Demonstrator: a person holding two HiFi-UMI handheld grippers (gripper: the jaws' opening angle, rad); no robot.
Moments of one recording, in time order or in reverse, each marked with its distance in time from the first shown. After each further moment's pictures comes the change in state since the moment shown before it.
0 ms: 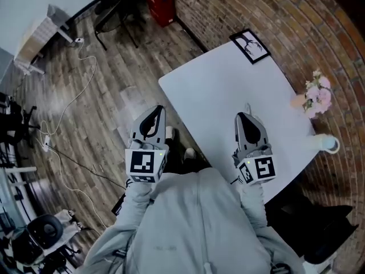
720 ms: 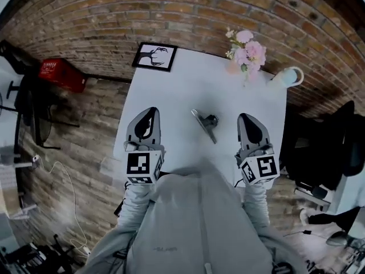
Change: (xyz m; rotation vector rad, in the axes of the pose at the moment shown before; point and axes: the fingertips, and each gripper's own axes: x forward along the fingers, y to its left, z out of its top) left arm 0.205 -0.157 0.055 0.145 -0.018 -0.707; right arm -0.108 -0.143 -0.009 0.074 0.033 -0.789
